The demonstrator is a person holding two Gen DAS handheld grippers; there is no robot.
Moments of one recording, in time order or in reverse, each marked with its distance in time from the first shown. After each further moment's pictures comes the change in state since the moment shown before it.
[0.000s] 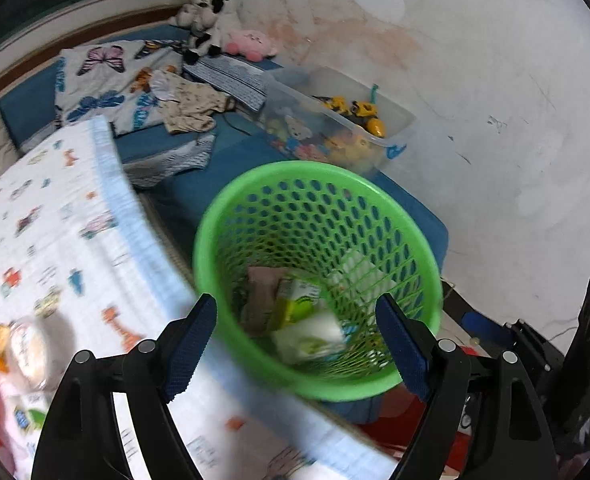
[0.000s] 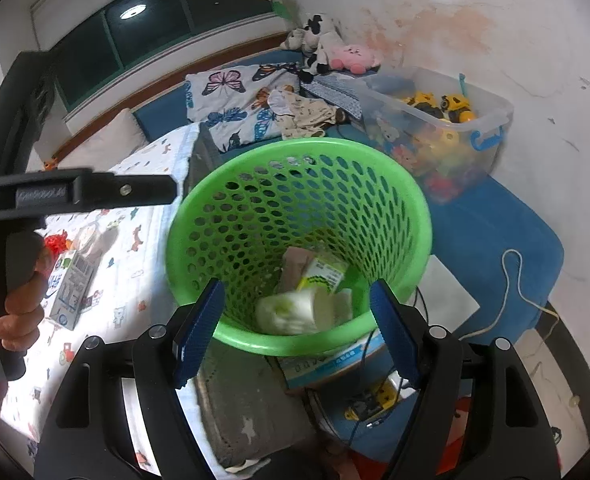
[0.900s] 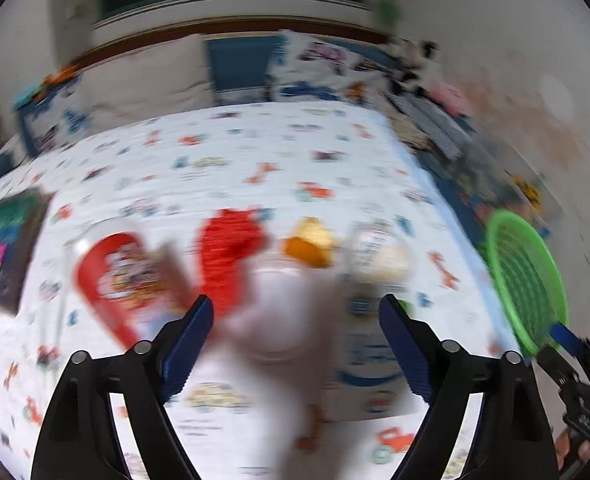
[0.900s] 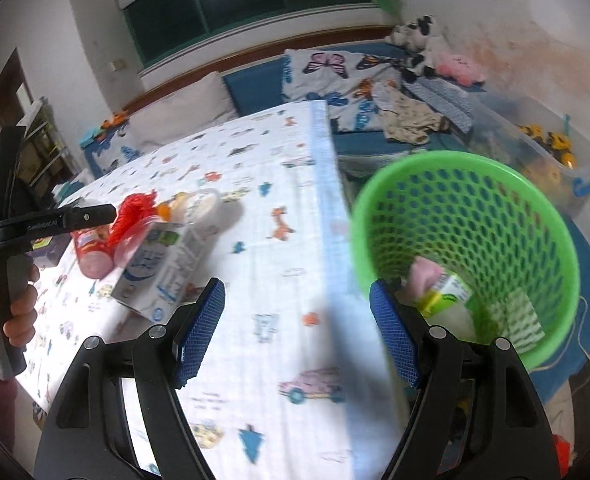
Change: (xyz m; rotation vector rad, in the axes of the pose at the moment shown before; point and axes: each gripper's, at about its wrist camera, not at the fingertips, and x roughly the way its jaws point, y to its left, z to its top) left arm -0.142 0.207 -0.120 -0.429 -0.112 0.446; right arm 0.029 0.153 0.007 -0.204 0.055 0.218
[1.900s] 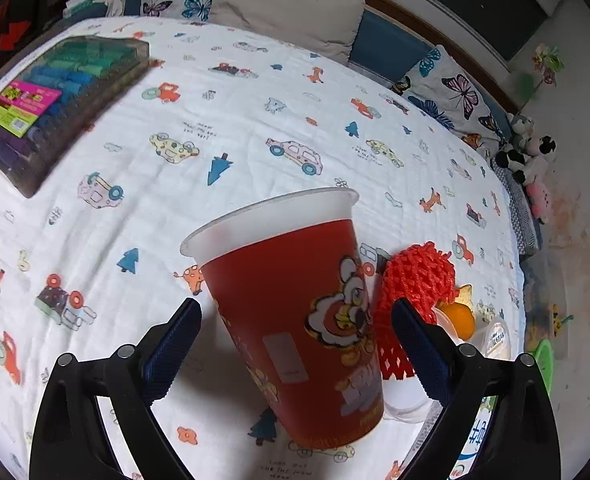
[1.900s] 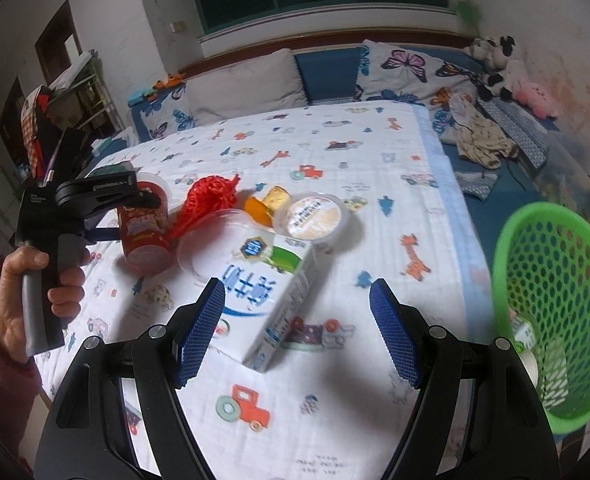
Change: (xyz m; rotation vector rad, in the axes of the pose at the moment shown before) left arm 0.053 0.136 -0.003 -0.509 0.104 0.046; right arm 0.052 0.096 0.027 -0.177 0.055 0.118
